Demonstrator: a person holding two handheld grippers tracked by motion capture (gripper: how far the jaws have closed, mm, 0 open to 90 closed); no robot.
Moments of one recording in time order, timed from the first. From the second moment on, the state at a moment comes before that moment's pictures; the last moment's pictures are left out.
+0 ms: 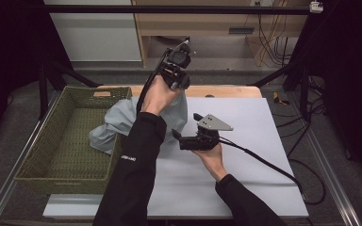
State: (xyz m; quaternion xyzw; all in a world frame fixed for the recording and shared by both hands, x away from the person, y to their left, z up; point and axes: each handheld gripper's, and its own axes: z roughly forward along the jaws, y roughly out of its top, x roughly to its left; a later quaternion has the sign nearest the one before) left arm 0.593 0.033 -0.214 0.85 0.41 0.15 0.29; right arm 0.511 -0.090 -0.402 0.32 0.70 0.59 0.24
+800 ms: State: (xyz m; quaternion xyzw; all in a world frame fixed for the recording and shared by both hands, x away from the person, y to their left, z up) left arm 0.590 0.039 -0.214 0.85 0.41 0.16 0.28; right arm 0.528 -0.064 -0.404 0.31 0.71 0.59 0.20
